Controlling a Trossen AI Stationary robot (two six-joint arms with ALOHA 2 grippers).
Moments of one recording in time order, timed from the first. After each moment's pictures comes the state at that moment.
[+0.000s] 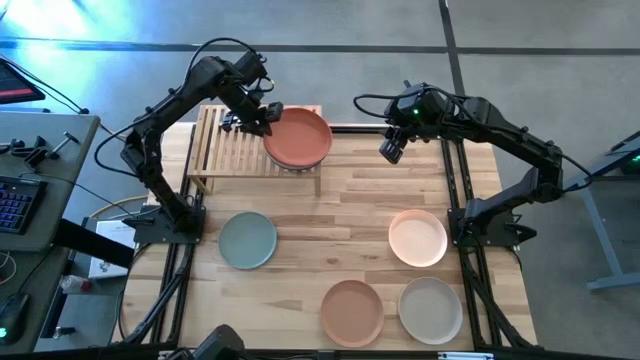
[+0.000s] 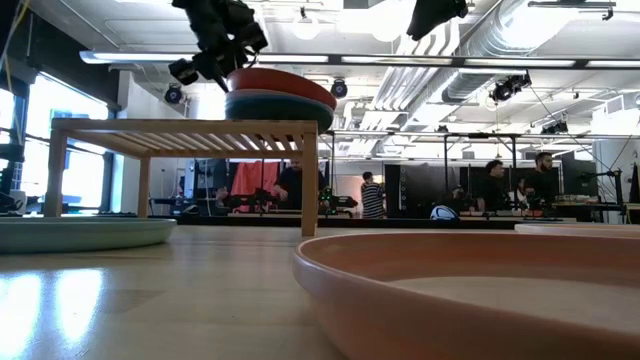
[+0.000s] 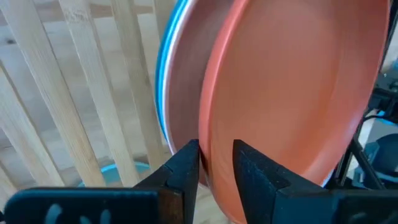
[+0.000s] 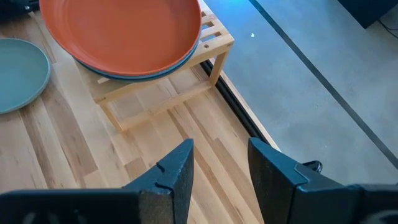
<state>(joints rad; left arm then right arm) 0.80 1.68 1.80 -1.44 0.38 -0.69 -0.34 1.39 1.72 -1.13 0.25 0.05</state>
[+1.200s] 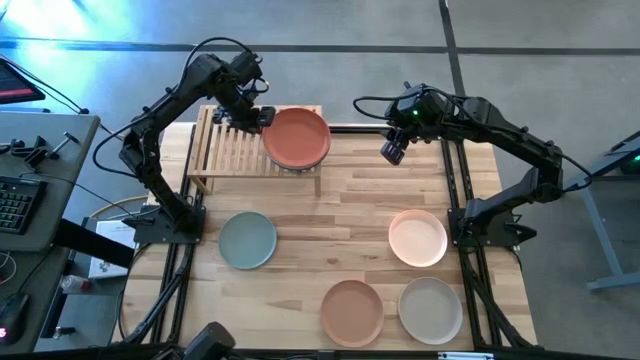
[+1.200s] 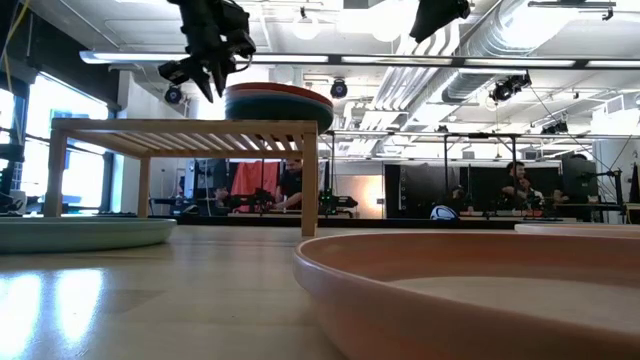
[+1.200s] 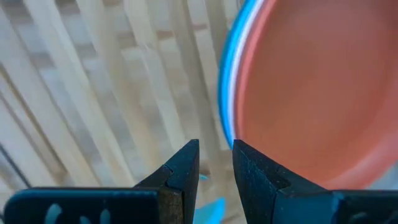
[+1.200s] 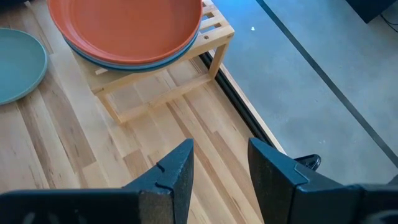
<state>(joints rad) 0.84 1.67 1.80 -1.51 0.22 -0.50 -0.34 1.39 1.72 -1.16 0.25 0.05</state>
